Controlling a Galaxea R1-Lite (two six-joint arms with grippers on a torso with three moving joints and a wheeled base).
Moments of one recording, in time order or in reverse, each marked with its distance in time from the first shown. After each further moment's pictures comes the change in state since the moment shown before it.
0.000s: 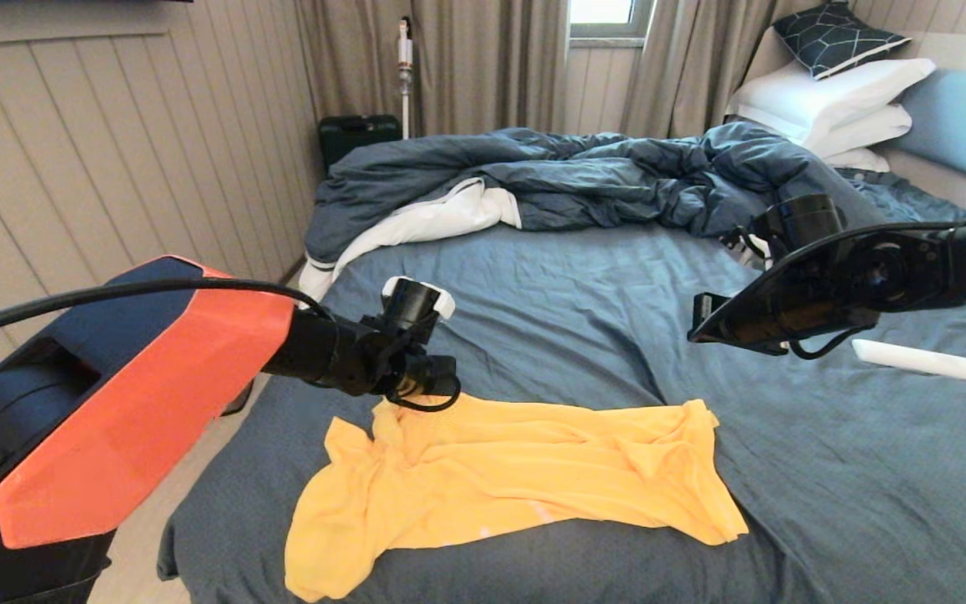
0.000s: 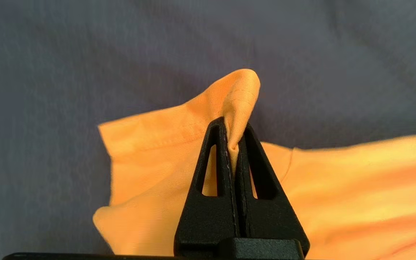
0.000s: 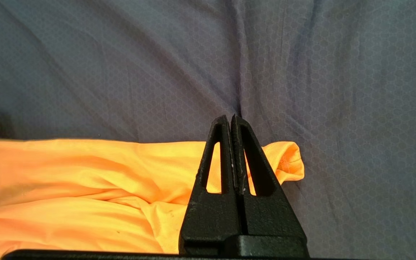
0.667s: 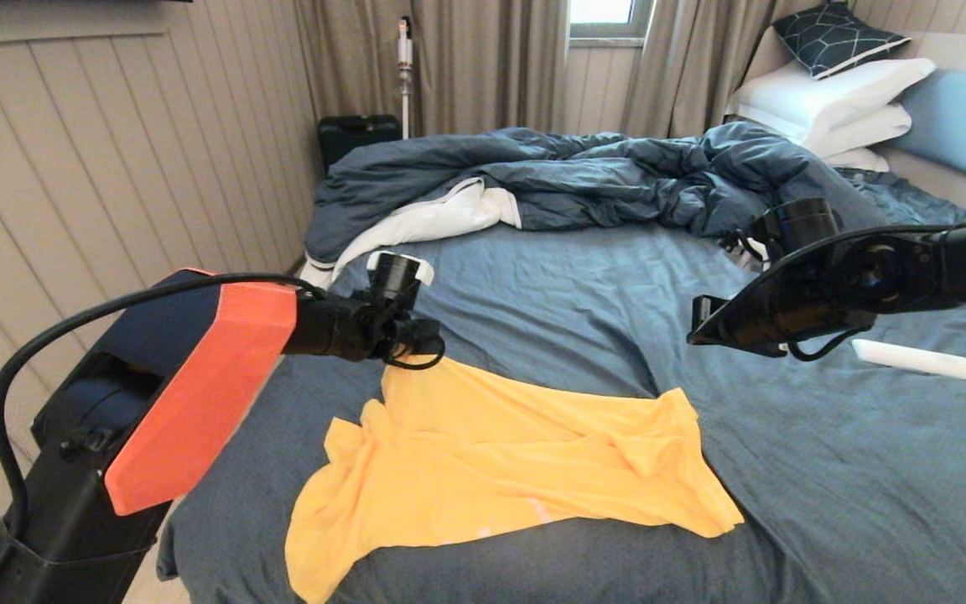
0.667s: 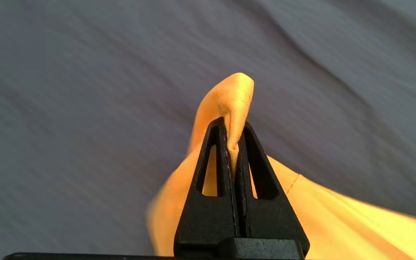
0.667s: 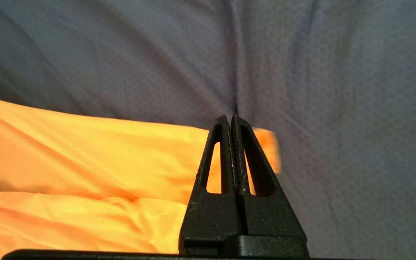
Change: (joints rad) left arm 0.099 0.150 -0.297 0.035 0.026 0.044; right arm -0.002 0.015 -0.005 0.000 0.000 0.000
